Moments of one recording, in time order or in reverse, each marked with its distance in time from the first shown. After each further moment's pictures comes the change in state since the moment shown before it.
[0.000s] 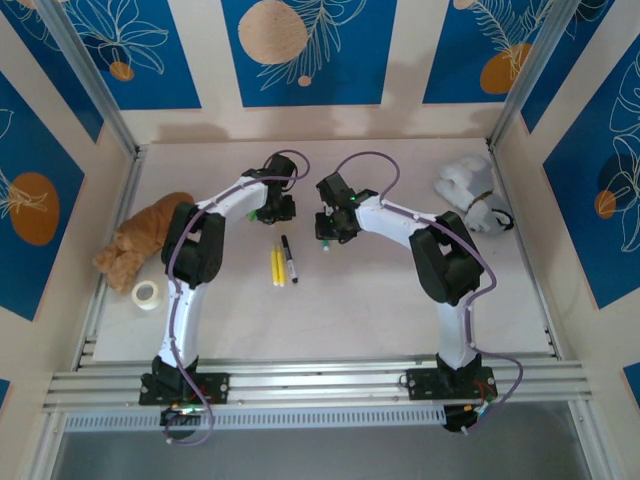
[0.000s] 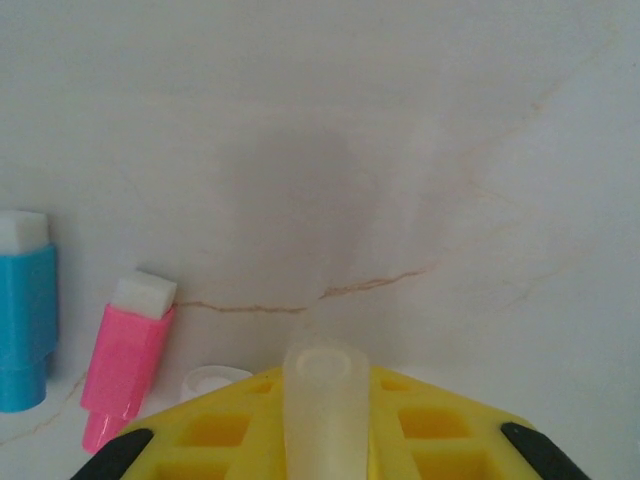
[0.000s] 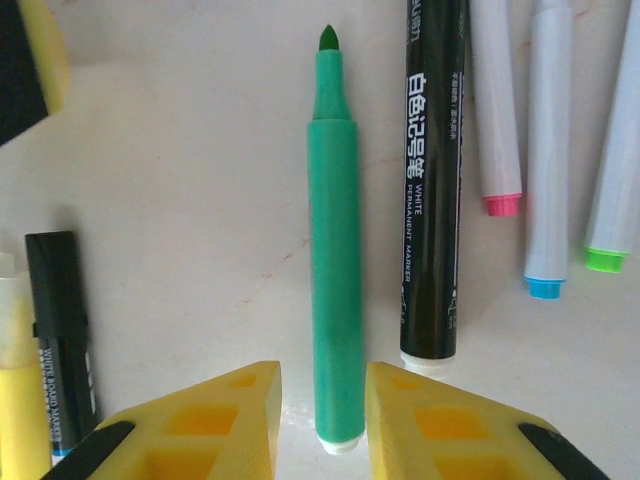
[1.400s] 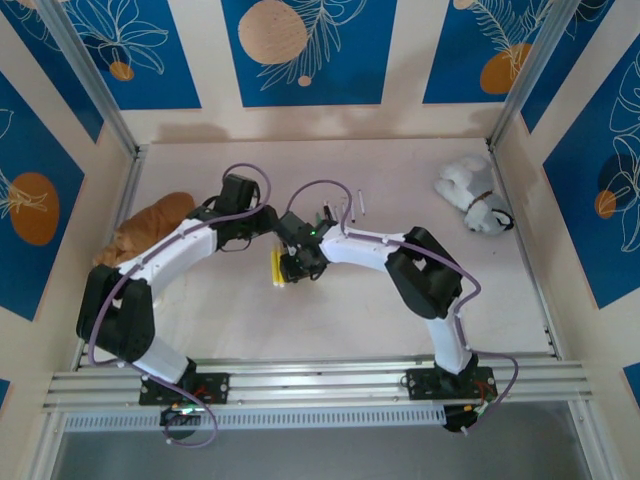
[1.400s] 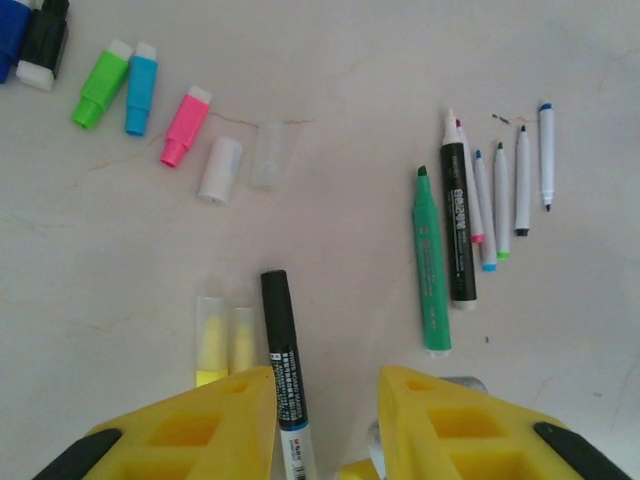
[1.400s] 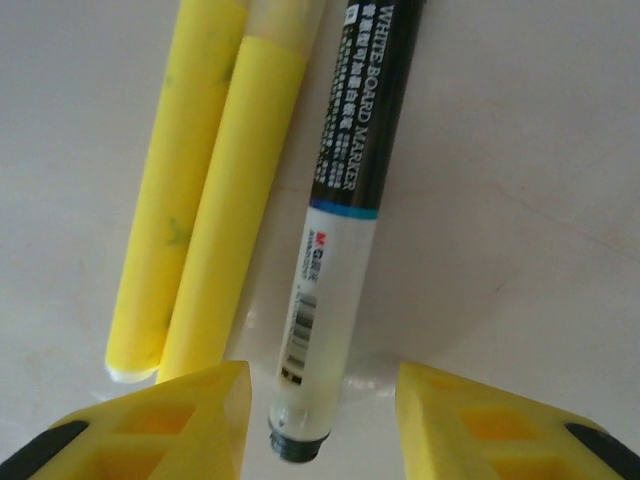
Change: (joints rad) left arm 0.003 -0.709 -0.674 0.343 0.145 -0.187; right arm 0.284 0.043 0.000 -0.069 0.020 -0.007
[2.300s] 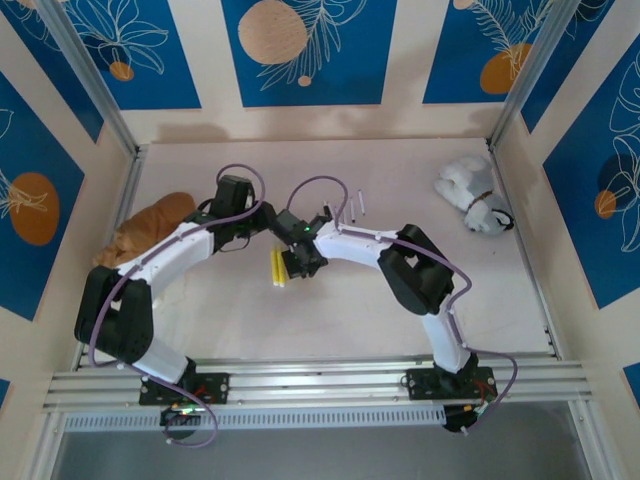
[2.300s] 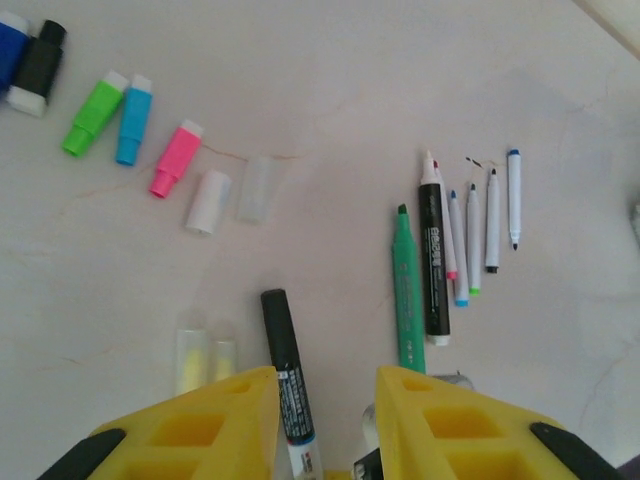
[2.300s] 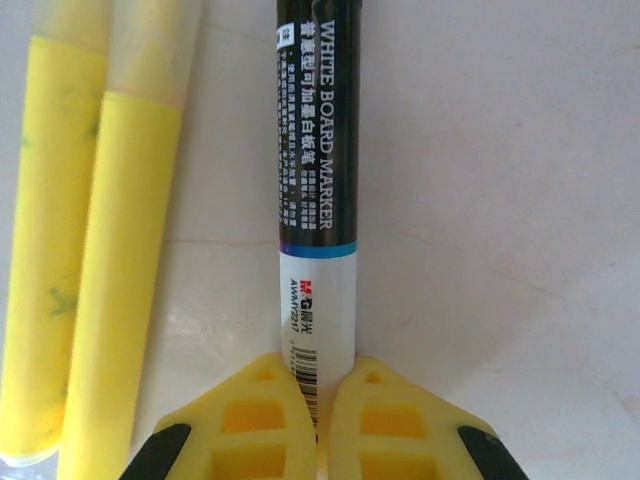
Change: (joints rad) left arm 0.023 -0.004 -0.045 0.108 0.032 -0.047; right arm -0.015 0.049 0.061 -0.073 0.115 0.031
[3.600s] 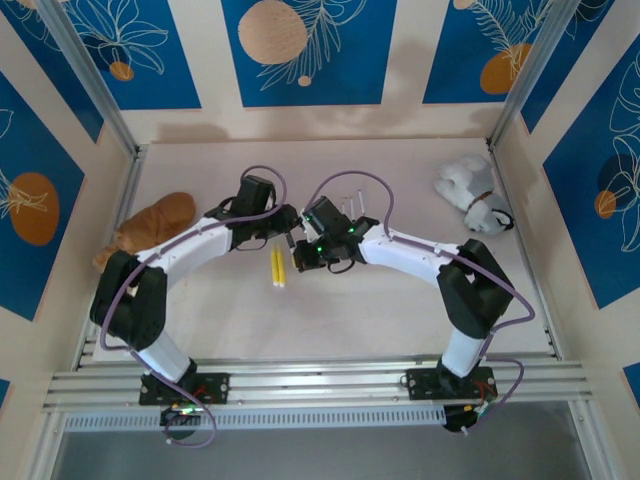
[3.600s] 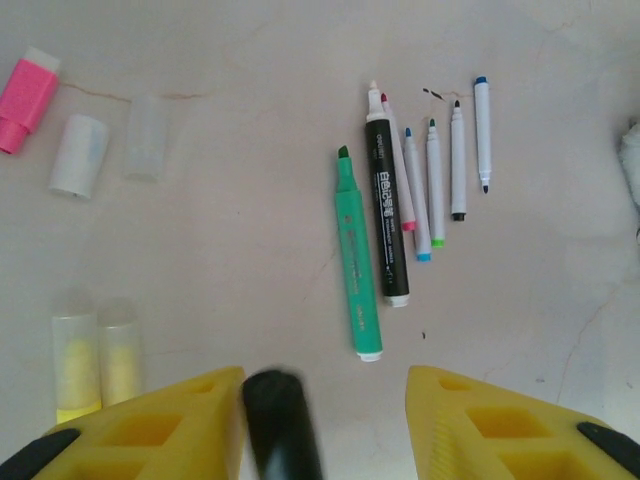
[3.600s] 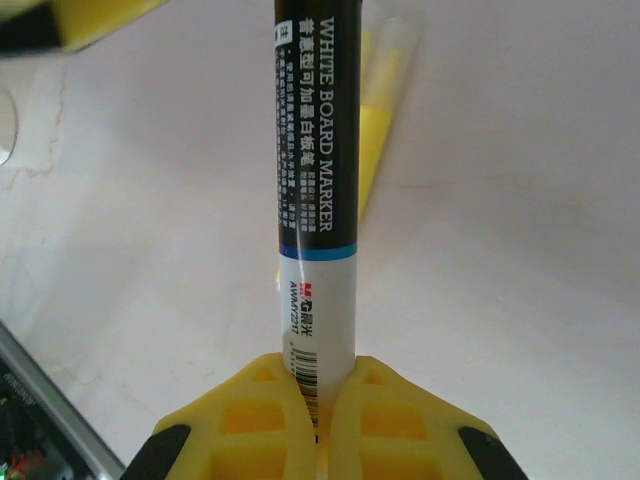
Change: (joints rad) left arm -0.092 0.106 0.076 0.002 0.024 -0.006; right arm -0.063 -0.359 -0.296 0.259 -0.337 0.021
